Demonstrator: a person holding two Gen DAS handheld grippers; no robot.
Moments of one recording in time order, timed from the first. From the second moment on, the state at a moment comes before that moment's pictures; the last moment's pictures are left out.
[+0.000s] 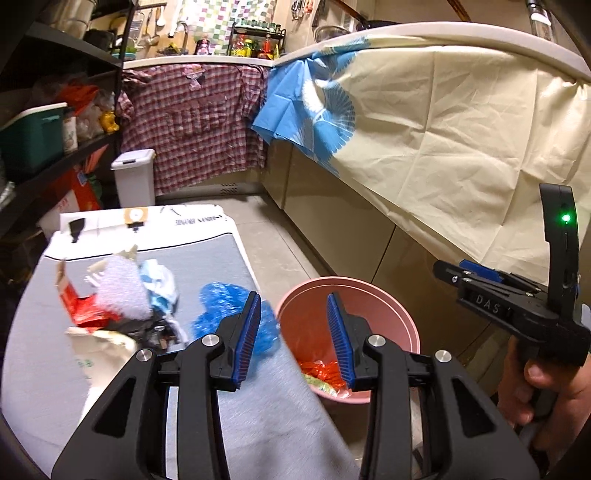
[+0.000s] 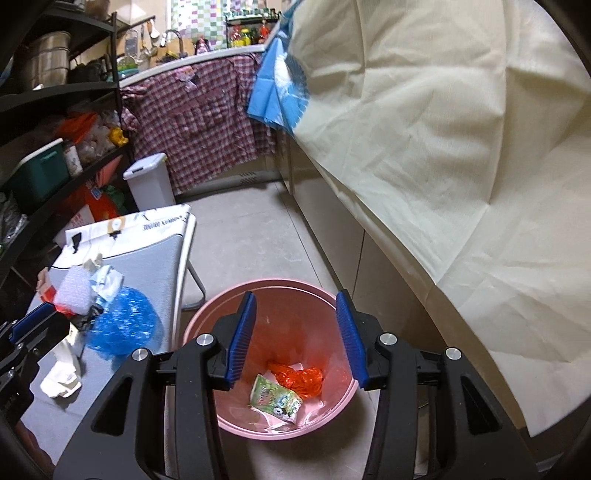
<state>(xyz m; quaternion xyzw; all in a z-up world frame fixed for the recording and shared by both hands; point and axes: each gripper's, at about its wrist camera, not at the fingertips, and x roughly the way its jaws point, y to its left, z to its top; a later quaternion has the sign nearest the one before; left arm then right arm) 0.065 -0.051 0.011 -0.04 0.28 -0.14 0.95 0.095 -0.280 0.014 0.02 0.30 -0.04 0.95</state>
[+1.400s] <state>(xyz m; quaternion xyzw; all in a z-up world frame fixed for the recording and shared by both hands) 0.119 0.173 -0.026 -0.10 0.31 0.00 0.94 0.170 -0.123 -0.057 0.02 0.42 0.13 0.90</state>
